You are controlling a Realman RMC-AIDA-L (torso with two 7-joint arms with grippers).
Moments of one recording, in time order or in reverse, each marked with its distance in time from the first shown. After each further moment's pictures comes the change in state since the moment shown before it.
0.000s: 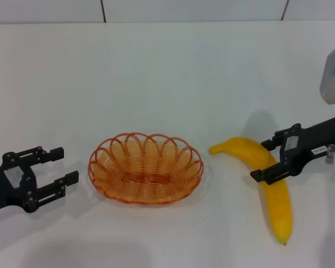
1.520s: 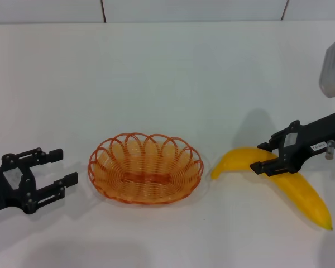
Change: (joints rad) left arm 0.005 0.000 0.000 0.000 0.000 0.001 0.000; right arm 0.009 0.001 -0.001 -0.039 -0.003 -0.039 0.044
